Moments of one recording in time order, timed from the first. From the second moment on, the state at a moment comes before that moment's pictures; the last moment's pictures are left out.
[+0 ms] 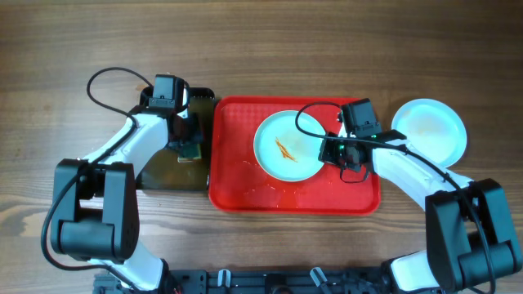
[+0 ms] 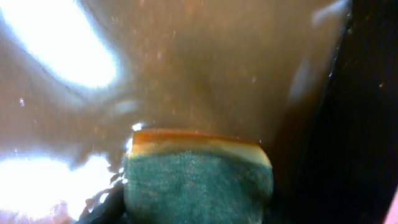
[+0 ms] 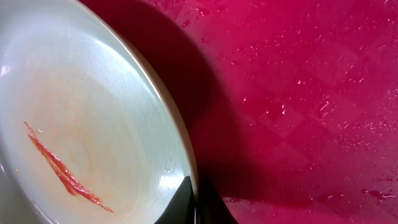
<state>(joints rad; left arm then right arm) -0.12 1.80 1.01 -0.48 0.05 -0.29 0.26 1.64 0.78 -0.38 -0.23 0.58</state>
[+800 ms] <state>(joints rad) -0.12 1.78 1.00 -0.53 0.11 -0.24 0.26 1.64 0.78 -0.38 -0.23 0.58</state>
